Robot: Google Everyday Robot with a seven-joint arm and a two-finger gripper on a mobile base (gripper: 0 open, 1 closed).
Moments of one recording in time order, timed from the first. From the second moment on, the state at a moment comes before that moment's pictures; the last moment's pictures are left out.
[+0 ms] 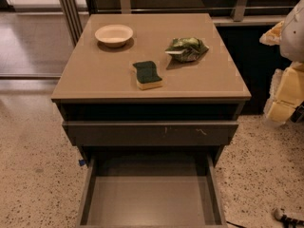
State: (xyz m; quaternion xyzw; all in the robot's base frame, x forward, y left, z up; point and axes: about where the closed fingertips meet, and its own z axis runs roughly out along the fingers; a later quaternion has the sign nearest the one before) arm 0.438 -0.217 0.976 -0.60 0.78 -0.03 0.16
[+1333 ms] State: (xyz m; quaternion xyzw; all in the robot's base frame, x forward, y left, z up) arm 0.508 -0.155 0.955 -0.67 0.72 -0.02 0.19
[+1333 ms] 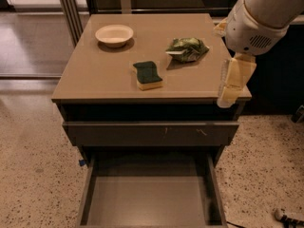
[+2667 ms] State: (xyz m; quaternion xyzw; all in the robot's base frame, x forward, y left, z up) arm 0.570 -0.131 0.948 -0.70 0.68 -0.02 0.21
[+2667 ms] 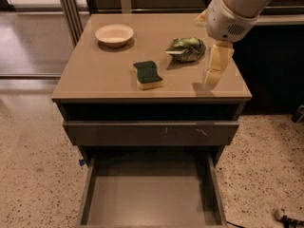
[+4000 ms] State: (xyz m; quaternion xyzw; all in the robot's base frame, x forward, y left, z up) arm 0.599 -0.048 0.914 -0.74 0.62 0.00 0.24
